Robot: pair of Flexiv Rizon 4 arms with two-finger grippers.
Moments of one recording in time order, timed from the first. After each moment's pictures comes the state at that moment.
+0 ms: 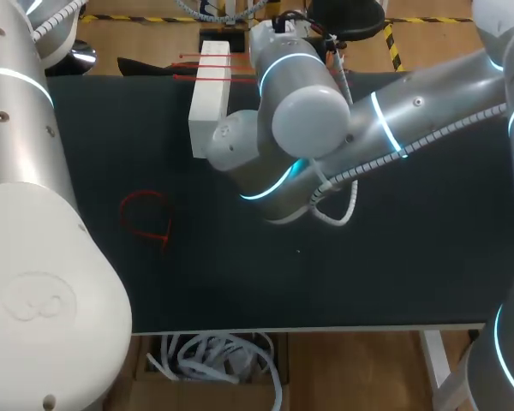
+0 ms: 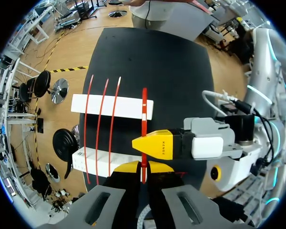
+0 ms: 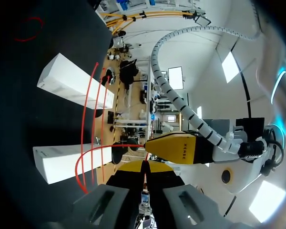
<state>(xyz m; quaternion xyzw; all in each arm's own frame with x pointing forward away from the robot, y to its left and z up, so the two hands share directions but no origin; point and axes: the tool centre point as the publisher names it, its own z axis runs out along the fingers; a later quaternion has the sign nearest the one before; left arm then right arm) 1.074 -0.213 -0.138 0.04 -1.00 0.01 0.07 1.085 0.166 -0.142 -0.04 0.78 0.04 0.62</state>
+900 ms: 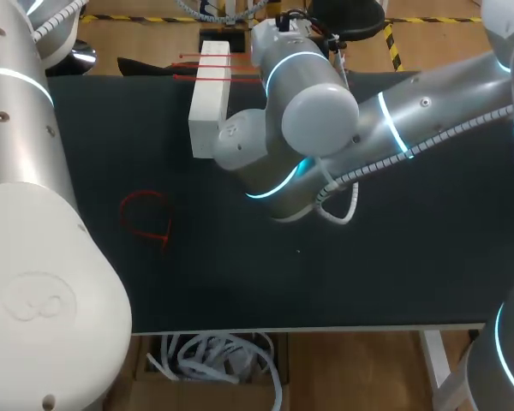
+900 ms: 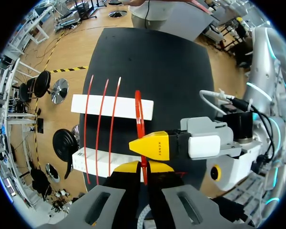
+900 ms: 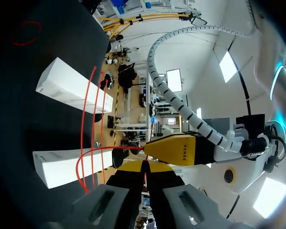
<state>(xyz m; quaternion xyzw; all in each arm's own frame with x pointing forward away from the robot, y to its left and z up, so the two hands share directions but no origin) 1.075 -0.213 -0.138 0.04 -1.00 0.01 0.07 1.089 0.168 -0.144 -0.04 0.78 0.06 0.62</state>
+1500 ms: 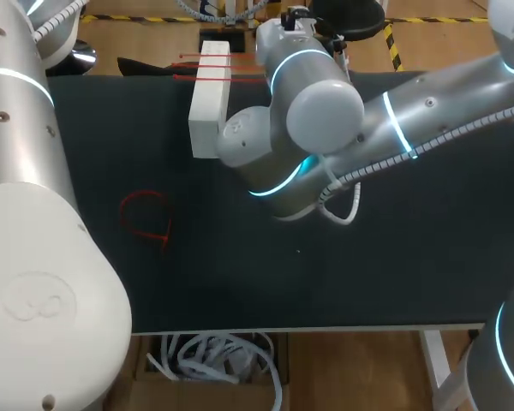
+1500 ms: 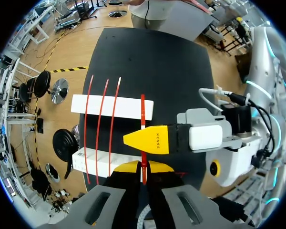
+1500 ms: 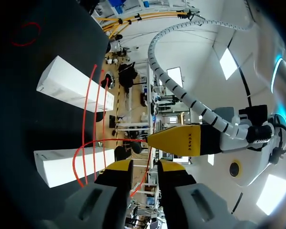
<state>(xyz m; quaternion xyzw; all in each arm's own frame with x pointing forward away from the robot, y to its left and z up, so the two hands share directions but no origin) 1.075 -0.213 -0.138 0.04 -1.00 0.01 0.07 1.091 0.159 -0.149 -0.03 0.79 0.07 0.61</state>
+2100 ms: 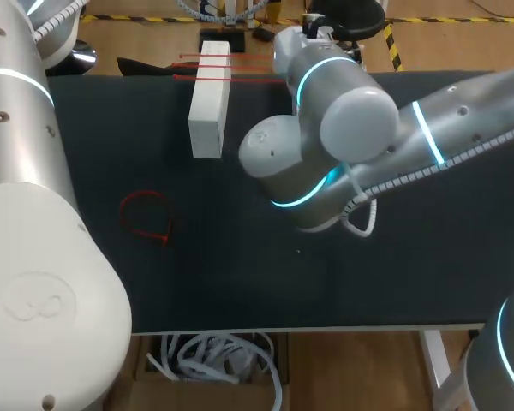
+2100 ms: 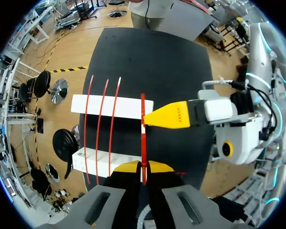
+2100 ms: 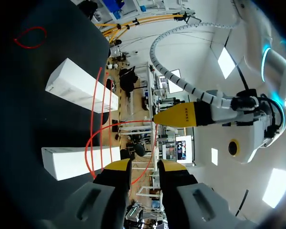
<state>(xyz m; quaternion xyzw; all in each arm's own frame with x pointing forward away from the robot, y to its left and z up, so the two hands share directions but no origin) 1.075 -0.213 -0.138 0.04 -1.00 0.01 0.07 1.065 0.135 -0.154 -0.03 0.79 0.10 0.60</state>
